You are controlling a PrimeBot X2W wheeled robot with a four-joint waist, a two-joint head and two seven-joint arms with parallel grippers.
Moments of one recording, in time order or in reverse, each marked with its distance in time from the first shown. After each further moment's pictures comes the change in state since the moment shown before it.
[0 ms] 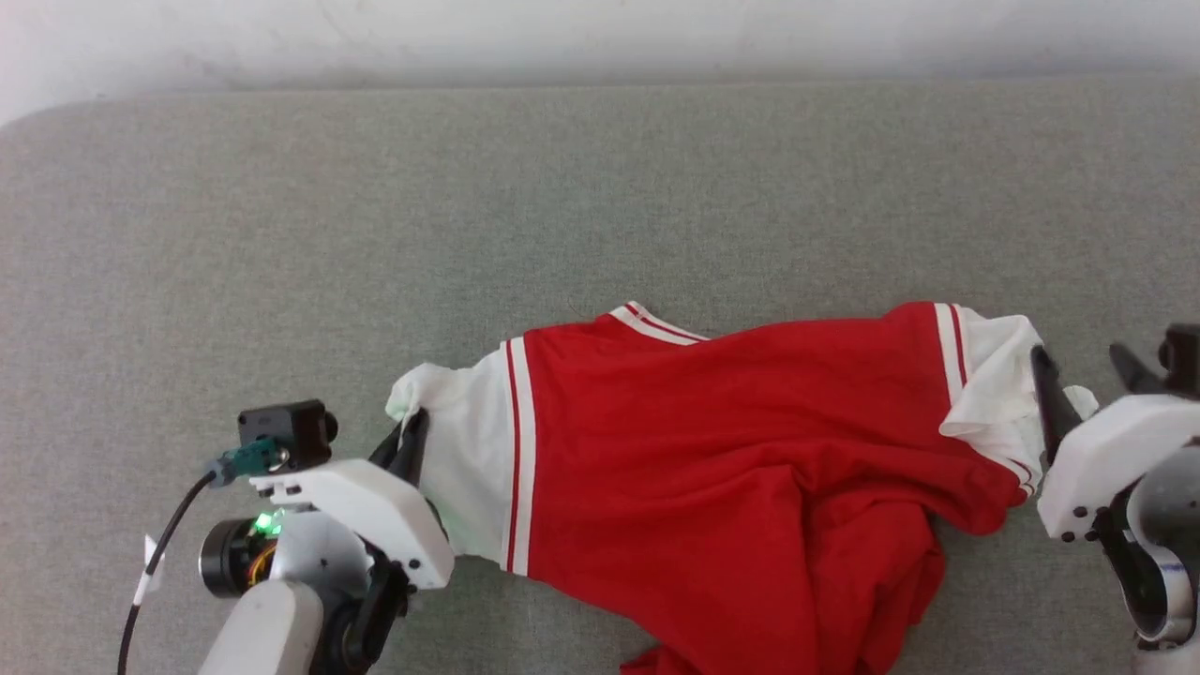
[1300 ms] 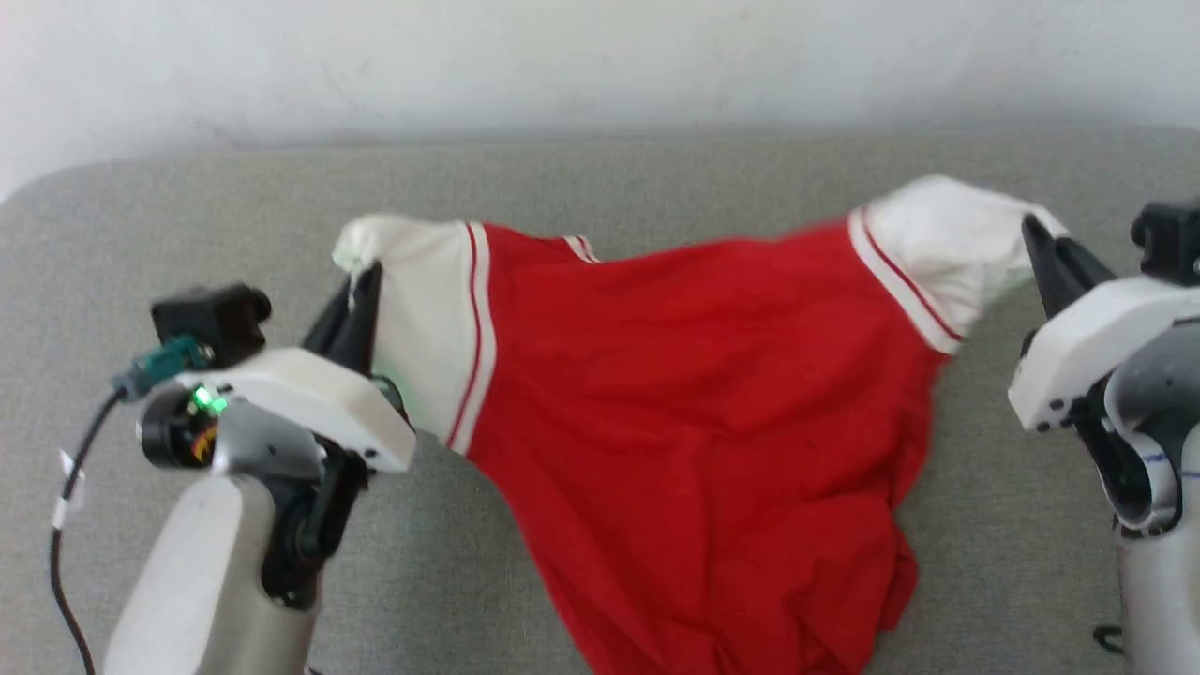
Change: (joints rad) left arm -0.173 0.032 0.037 -0.020 -0.005 -0.039 -0.097; right arm -0.213 -0.091 0.133 0.117 0.097 0.000 -0.061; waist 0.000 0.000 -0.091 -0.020
